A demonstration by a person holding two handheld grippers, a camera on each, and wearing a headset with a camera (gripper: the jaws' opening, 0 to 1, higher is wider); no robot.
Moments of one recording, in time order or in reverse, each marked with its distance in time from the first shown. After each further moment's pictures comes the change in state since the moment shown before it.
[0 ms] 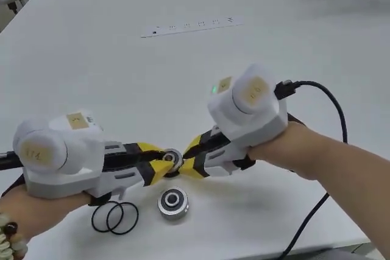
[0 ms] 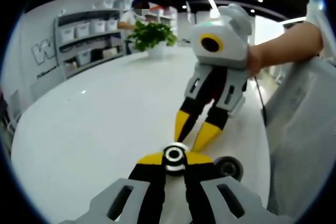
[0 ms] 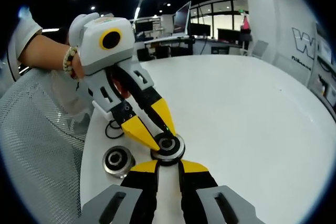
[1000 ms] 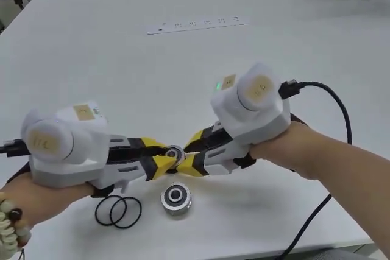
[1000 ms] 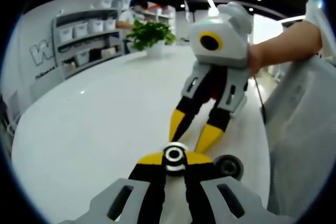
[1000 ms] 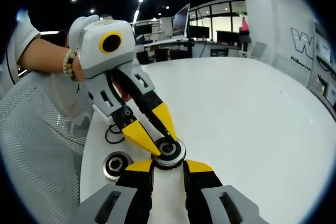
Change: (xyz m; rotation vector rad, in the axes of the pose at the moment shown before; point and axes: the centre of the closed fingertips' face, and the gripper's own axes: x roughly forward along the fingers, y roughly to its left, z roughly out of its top) left arm -0.001 0.002 -0.001 0.010 0.010 -0.009; right arm 0.004 0.001 0.007 -0.014 -0.019 -0.009
